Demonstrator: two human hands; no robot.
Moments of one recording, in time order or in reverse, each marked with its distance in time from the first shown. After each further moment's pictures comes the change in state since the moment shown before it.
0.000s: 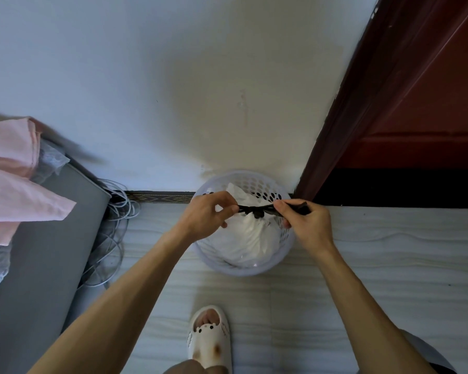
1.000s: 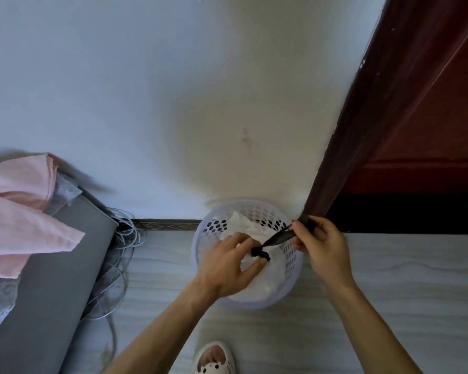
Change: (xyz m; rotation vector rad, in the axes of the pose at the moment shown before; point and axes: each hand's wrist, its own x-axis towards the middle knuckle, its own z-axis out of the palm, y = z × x) left_hand -0.015 0.002 0.044 0.351 0.135 0.281; right_hand -0.006 -0.021 -0.008 0.238 0.106 0.080
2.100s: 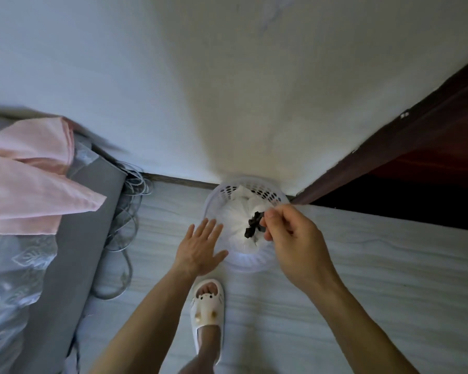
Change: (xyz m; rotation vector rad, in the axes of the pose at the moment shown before) left_hand -0.040 -0.043 -0.029 0.209 -0.587 -0.406; right_hand -0.051 -0.168 0.075 -0.561 -0.402 0.066
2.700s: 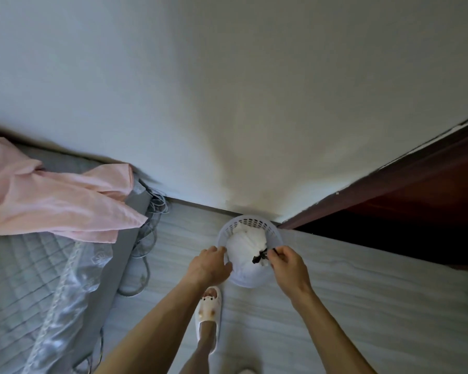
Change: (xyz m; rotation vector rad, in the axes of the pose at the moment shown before) left_hand -0.144 0.042 -0.183 -0.365 -0.106 -0.163; right_hand -0.052 -0.094 -0.033 -0.120 0.007 0.351
